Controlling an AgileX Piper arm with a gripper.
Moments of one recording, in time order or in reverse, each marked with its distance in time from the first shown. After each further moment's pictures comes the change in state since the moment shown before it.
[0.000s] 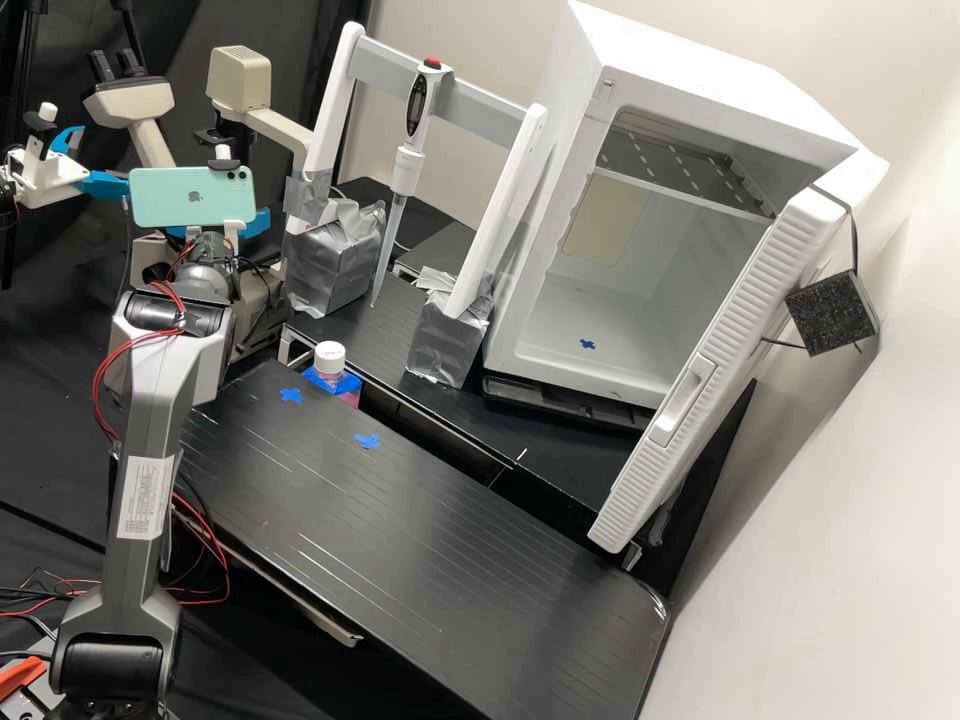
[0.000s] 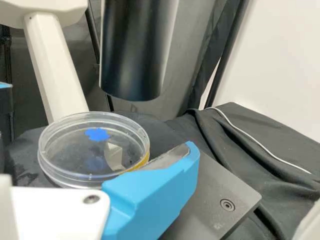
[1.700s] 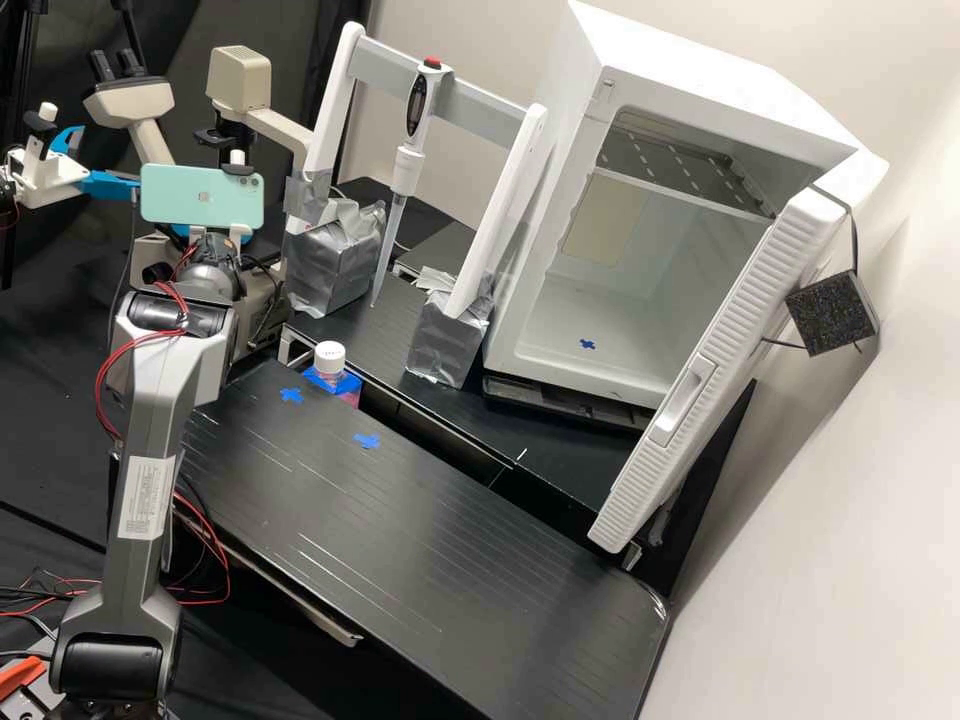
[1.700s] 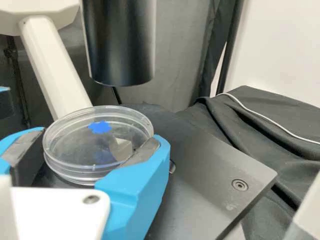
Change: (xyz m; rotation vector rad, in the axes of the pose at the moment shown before) arm 0.000 0.002 0.004 0.118 -0.009 -0.032
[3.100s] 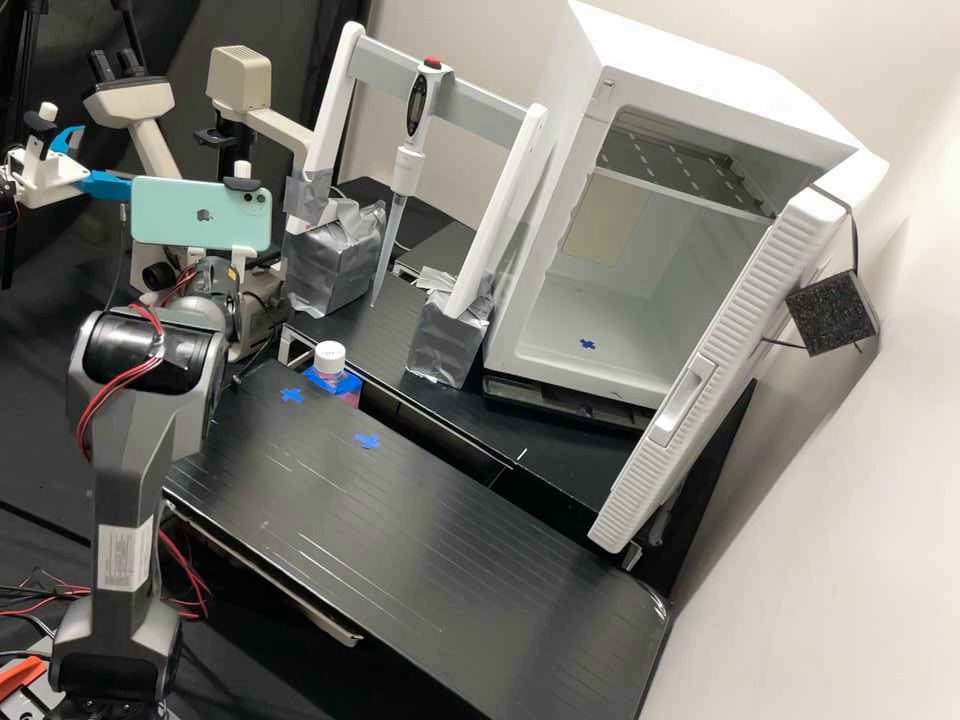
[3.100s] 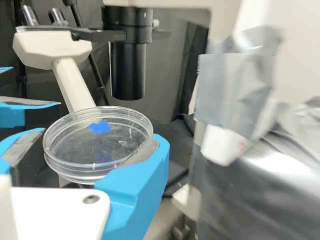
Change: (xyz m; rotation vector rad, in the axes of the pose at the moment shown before) arm -0.146 0.006 -0.012 -0.008 0.034 0.131
